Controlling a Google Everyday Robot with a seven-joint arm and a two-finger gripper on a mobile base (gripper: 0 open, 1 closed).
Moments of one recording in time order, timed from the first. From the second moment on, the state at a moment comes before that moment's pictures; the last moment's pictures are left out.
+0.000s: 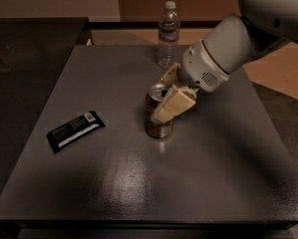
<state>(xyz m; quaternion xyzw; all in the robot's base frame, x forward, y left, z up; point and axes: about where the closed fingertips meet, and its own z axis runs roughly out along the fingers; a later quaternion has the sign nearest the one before) 0.479 -0.030 0.905 -0.65 0.68 0.23 0.25</state>
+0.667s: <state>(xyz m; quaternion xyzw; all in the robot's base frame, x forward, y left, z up) 0.479 -0.028 0.937 -0.65 0.67 0.24 0.28</state>
